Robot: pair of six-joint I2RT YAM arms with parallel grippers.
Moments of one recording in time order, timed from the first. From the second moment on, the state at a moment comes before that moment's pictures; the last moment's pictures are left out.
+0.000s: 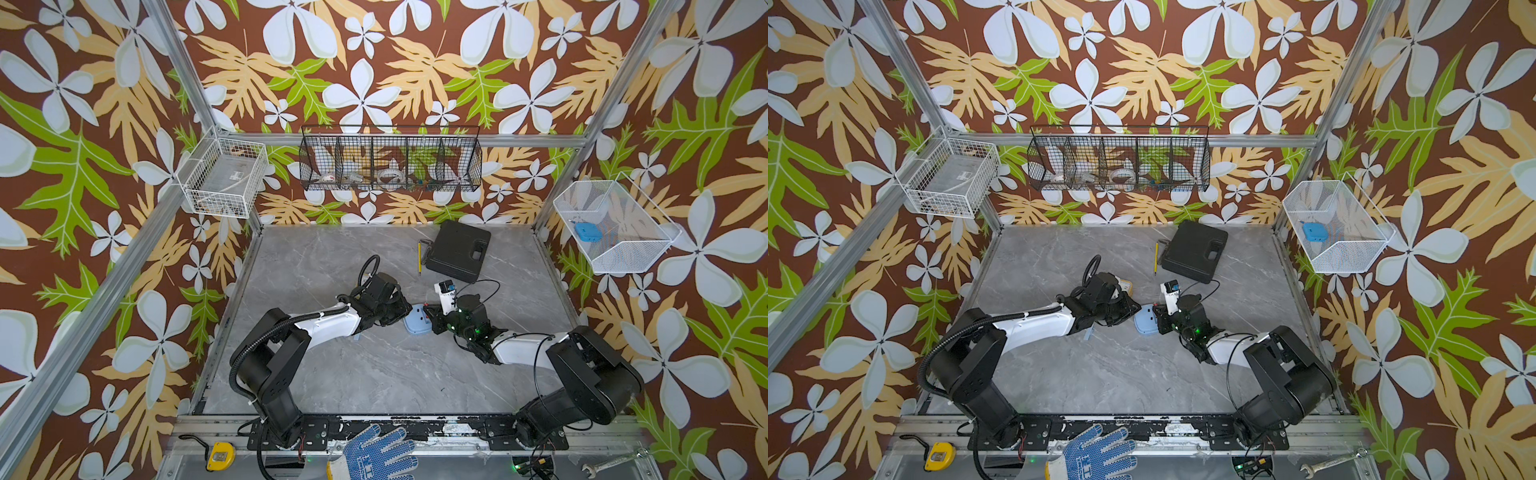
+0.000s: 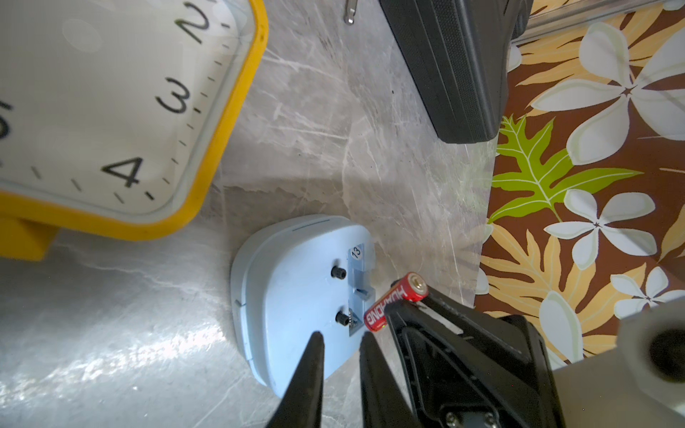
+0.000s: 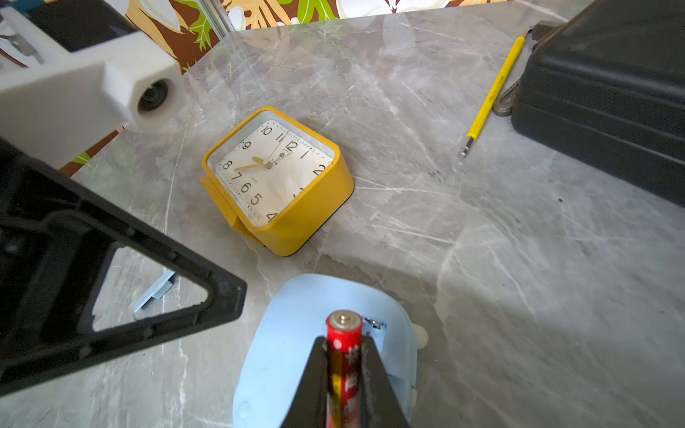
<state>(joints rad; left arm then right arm) -0.69 1.70 0.96 0.01 0.21 -1.11 0.54 1.55 0.49 0.57 -0.15 0.27</state>
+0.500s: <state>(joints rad) -0.69 1.70 0.96 0.01 0.21 -1.12 0.57 1.61 0.49 0.63 -0.12 0.25</state>
